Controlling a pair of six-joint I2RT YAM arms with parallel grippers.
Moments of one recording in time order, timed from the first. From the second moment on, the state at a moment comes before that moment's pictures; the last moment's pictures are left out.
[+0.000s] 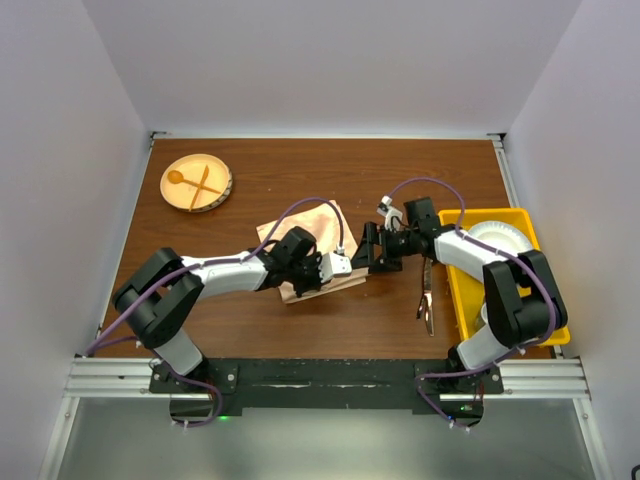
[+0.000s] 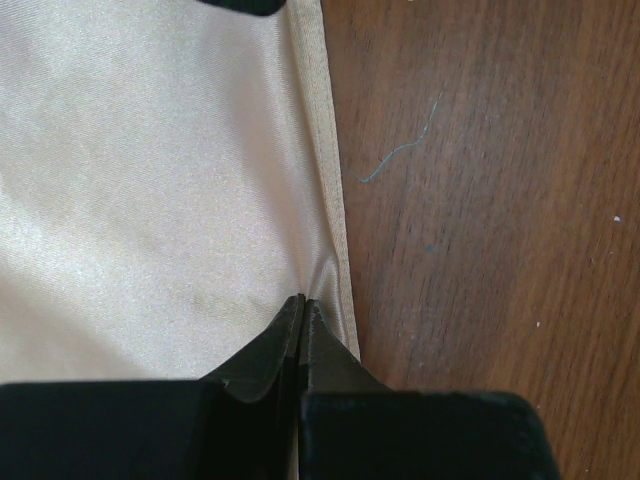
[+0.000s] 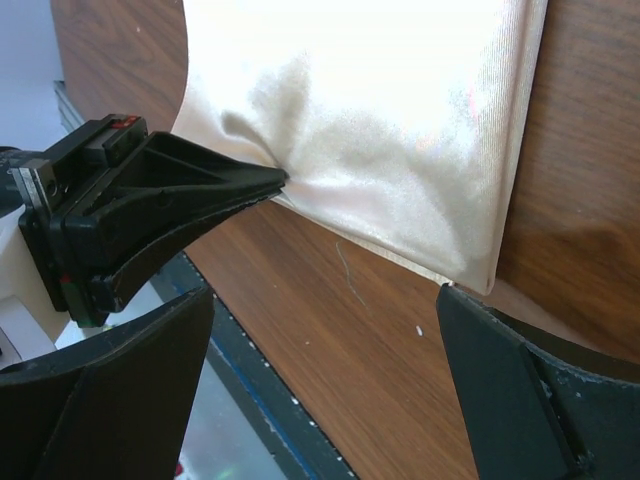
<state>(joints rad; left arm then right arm) -0.78 1.63 0.81 -0.09 0.33 0.50 0.31 1.56 0.82 -0.25 -0.74 0.39</state>
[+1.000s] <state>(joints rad) -0.77 1.73 0.91 -0.07 0.31 0.37 0.31 1.55 0.71 0.04 -0.58 0.88</state>
